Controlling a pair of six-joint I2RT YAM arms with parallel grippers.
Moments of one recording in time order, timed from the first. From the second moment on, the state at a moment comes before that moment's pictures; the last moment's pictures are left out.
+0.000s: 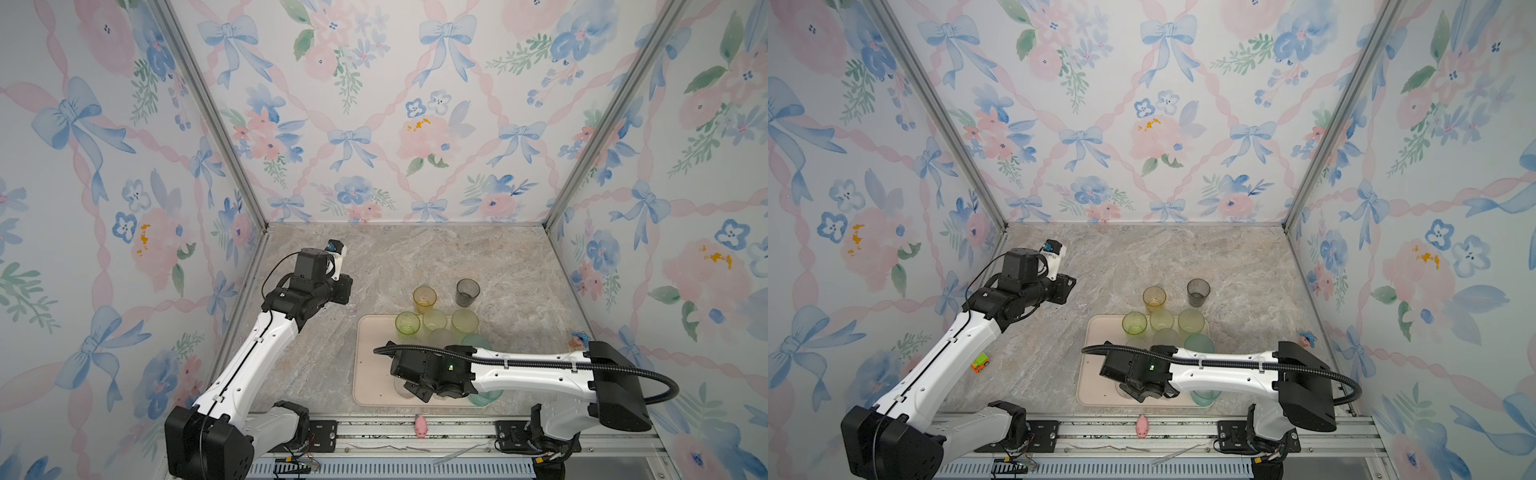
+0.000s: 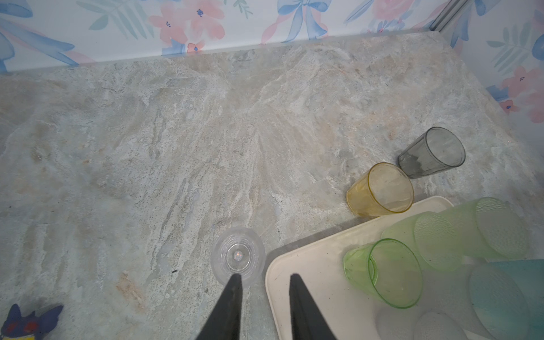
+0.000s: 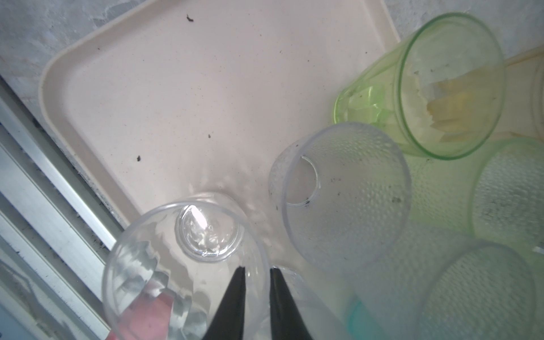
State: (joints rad) left arm -0.28 1.16 1.03 -0.57 0.12 -0.07; right arm 1.33 1.54 1.08 -0.78 0.30 0.26
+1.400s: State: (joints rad) left arm -0.27 1.51 1.04 -0.63 -0.03 -0.07; right arm 1.05 1.07 1.12 -0.82 0.31 0.23
